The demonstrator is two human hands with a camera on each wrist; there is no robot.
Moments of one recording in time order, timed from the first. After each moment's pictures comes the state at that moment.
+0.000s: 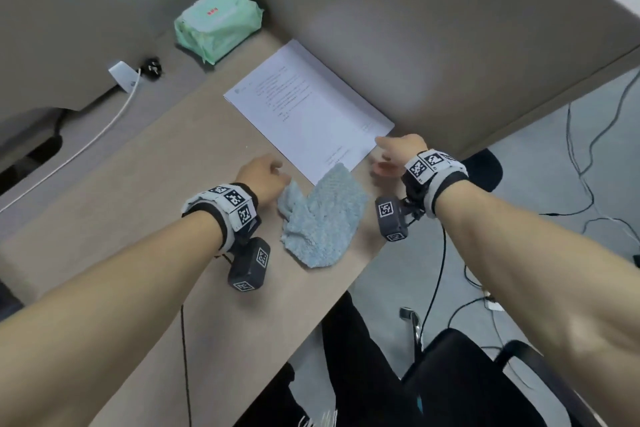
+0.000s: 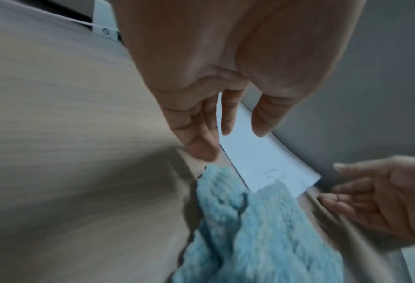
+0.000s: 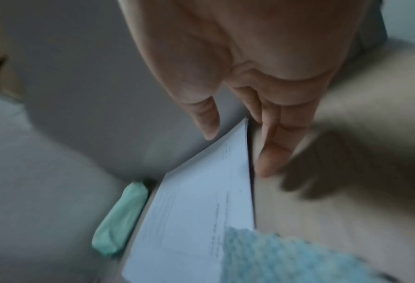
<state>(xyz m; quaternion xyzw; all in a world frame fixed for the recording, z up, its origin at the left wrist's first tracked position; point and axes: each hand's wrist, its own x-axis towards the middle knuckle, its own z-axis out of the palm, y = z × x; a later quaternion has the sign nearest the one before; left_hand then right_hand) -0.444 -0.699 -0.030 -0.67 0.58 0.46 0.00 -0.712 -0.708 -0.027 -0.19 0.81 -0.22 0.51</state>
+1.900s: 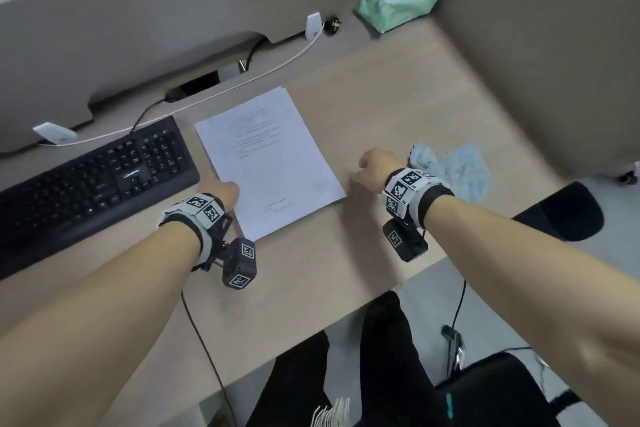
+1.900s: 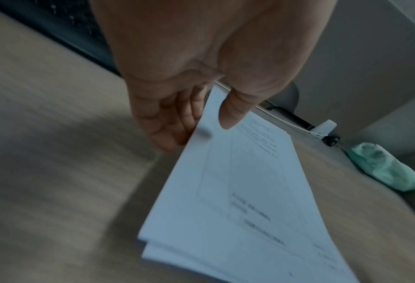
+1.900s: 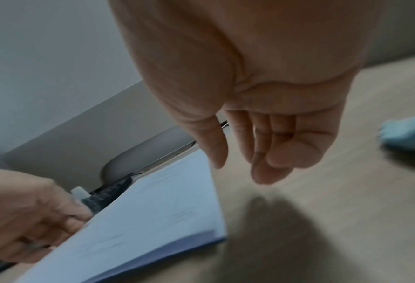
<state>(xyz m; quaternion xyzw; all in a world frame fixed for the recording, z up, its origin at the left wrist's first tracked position) -0.138 -0.530 -0.060 -0.88 0.22 0.39 -0.11 -0.426 -0.613 -0.014 -0.67 0.64 0.13 0.34</state>
